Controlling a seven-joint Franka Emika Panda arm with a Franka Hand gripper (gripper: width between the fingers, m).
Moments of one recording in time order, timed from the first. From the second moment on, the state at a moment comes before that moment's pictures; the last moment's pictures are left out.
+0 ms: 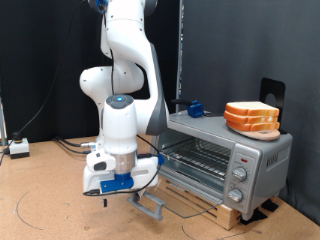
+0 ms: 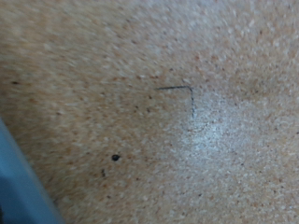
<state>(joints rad) 0.16 0.23 -0.36 -2.55 0.22 2.74 0.50</state>
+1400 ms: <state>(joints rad) 0.01 0.14 -0.34 -2.53 0.41 2.56 0.14</state>
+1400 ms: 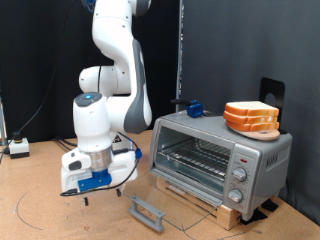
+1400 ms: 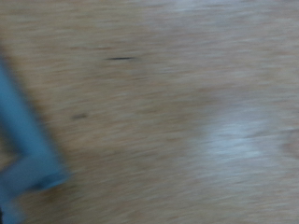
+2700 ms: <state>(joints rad) -0.01 -0.24 -0.36 -2.50 0.54 2.04 -0.01</state>
